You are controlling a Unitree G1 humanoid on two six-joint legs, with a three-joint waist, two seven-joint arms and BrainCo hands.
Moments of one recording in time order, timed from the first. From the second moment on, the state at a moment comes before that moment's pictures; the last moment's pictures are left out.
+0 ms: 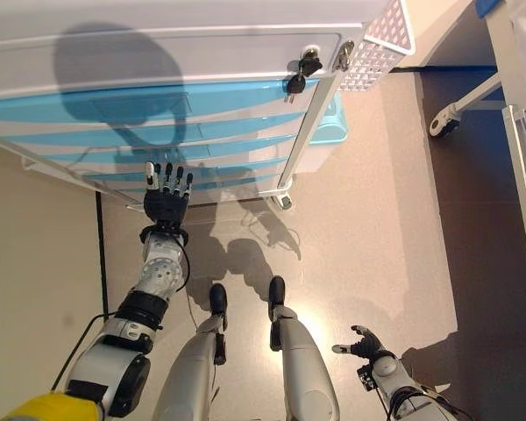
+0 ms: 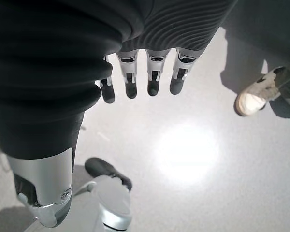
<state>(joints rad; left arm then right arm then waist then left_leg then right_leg) -0.60 0.20 -0.11 0.58 -1.36 -0.34 0.04 -0.23 -0.33 0.32 1.26 0.01 -0.15 -0.05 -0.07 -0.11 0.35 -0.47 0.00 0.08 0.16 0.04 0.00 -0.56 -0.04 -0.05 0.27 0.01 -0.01</state>
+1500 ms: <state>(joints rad) -0.62 0.26 -0.08 0.59 -1.37 -0.31 0.11 -0.23 -0.34 0.33 1.26 -0.01 -0.15 -0.05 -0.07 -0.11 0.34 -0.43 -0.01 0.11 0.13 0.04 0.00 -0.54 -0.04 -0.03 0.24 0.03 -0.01</state>
